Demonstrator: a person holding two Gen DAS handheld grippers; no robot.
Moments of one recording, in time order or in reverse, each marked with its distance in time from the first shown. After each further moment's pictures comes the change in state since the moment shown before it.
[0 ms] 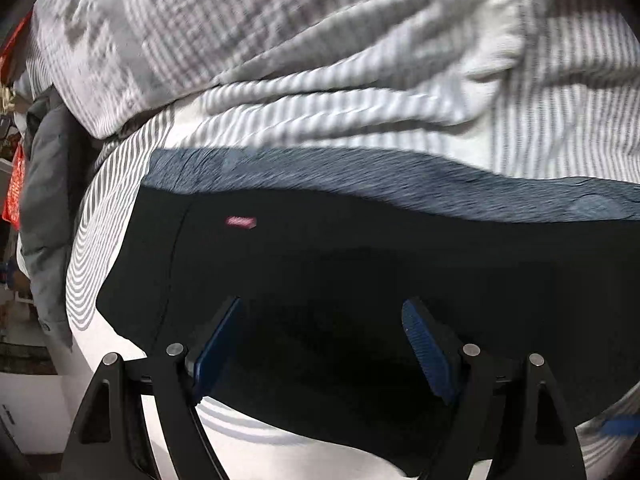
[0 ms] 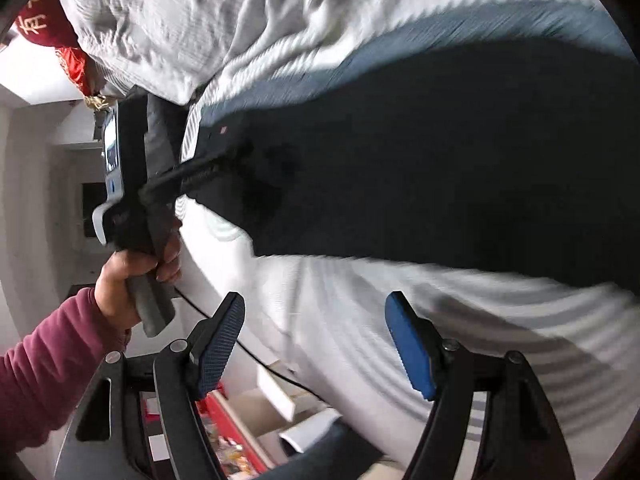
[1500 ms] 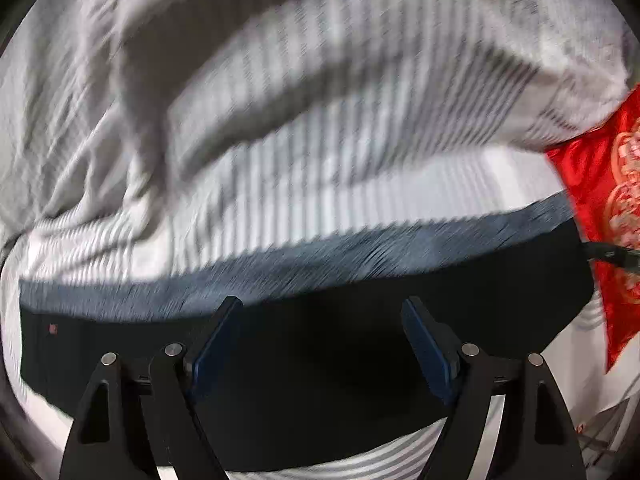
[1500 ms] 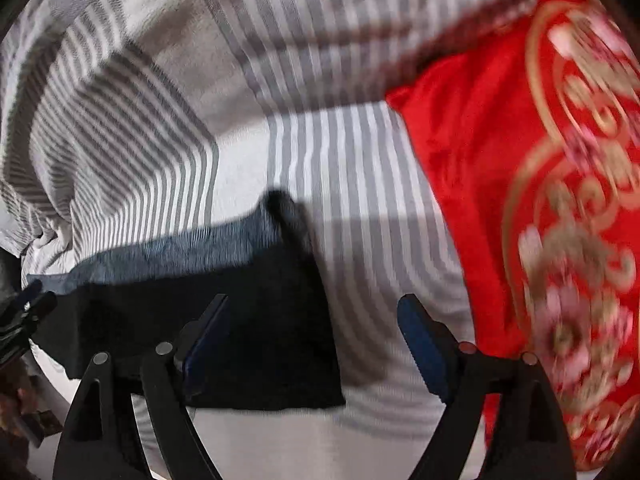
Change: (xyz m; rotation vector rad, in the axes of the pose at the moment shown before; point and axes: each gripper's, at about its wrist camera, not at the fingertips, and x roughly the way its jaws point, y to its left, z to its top) left arm -0.109 -0.235 0.037 0.210 -0.043 -0.341; right arm -0.295 -0.192 -0.003 0.255 -0.368 -0.659
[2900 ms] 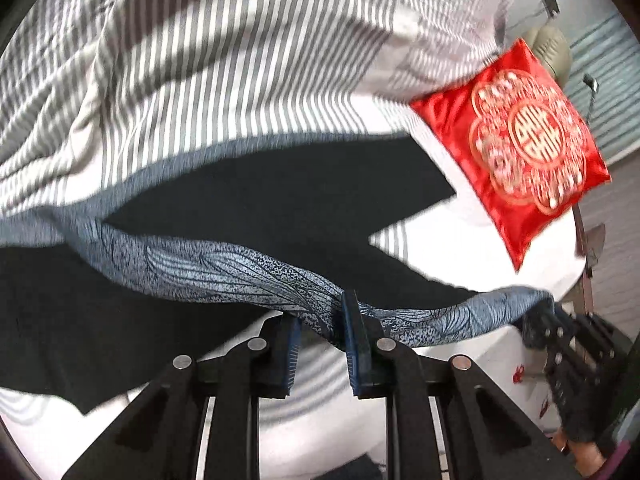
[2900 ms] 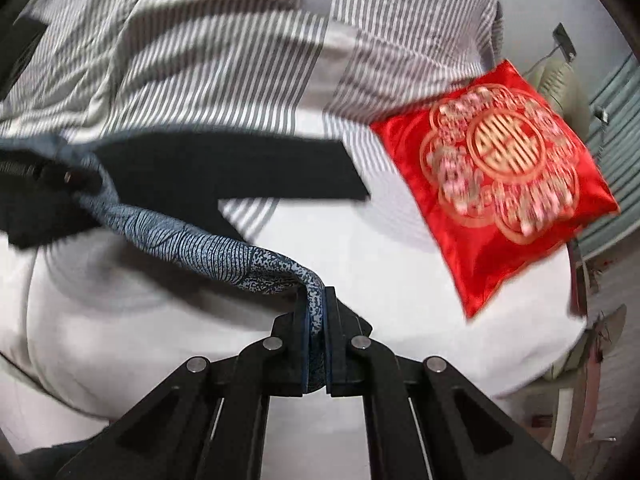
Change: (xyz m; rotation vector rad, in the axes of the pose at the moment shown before) left arm -0.057 0.013 -0.110 0.115 -0.043 -0.456; right arm -0.102 0.170 -0.198 -0.218 -0.341 -0.480
